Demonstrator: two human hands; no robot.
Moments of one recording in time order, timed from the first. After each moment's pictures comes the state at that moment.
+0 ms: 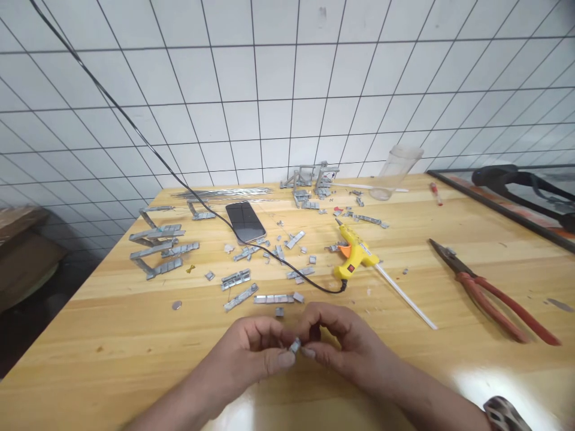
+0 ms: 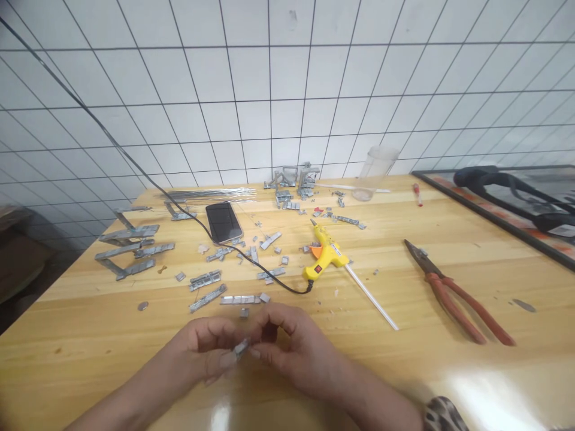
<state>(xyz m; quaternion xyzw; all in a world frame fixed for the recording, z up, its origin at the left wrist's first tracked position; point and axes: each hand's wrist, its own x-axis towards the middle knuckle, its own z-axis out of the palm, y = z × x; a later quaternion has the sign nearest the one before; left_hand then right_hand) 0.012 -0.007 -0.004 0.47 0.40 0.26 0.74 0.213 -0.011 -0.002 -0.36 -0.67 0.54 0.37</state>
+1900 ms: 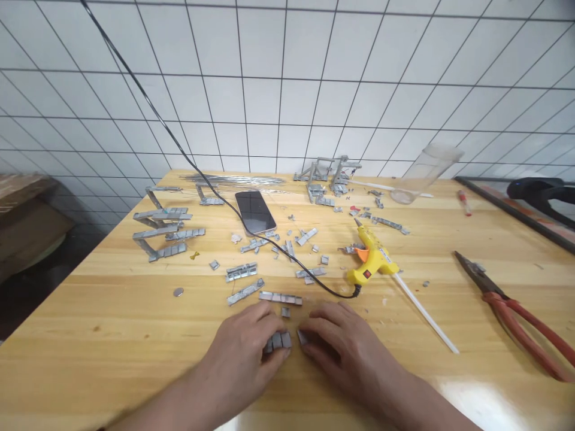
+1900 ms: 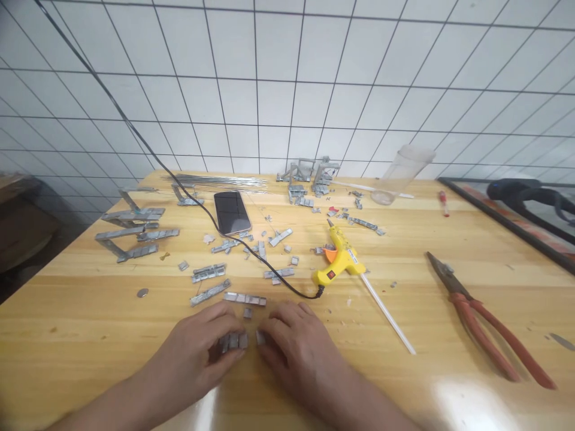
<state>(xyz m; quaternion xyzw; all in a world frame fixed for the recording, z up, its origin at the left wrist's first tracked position) 0.011 -0.006 -0.009 0.83 0.47 0.16 0.26 0.213 -0.005 -0.027 -0.40 -0.87 0.17 0.23</state>
